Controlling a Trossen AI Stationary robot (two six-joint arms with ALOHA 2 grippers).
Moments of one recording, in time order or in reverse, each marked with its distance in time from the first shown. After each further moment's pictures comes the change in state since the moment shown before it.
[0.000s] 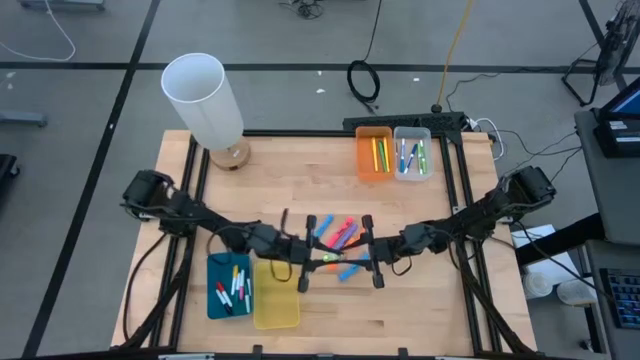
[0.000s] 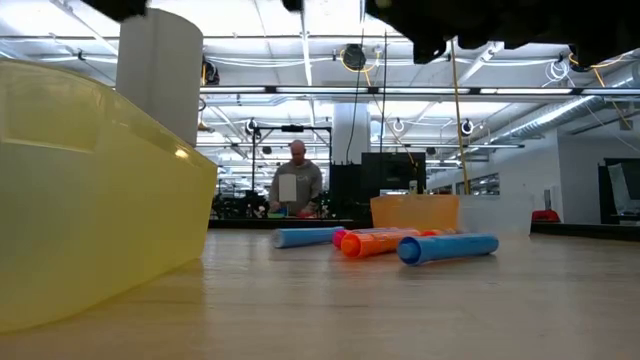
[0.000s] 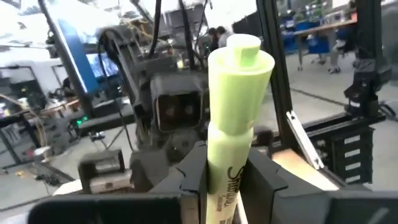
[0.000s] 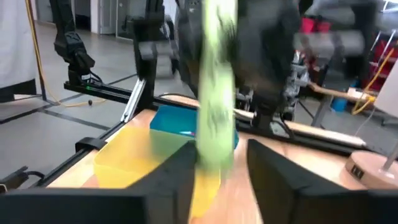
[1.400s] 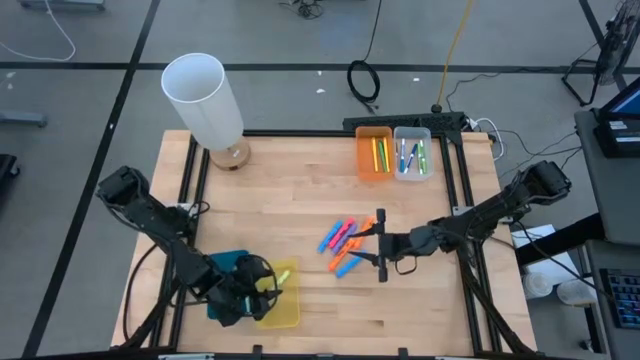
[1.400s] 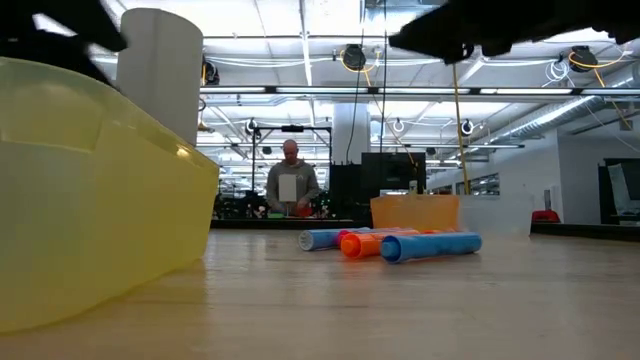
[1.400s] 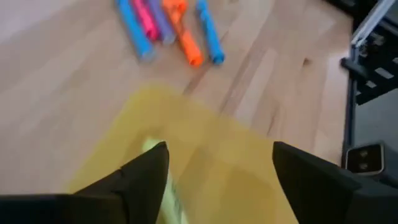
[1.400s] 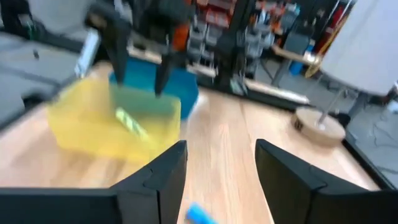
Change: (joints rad) left arm -0.446 -0.175 0.000 -1.214 -0.487 -1.442; right arm 0.045 -0.173 -0.001 -0.354 0.234 -0.013
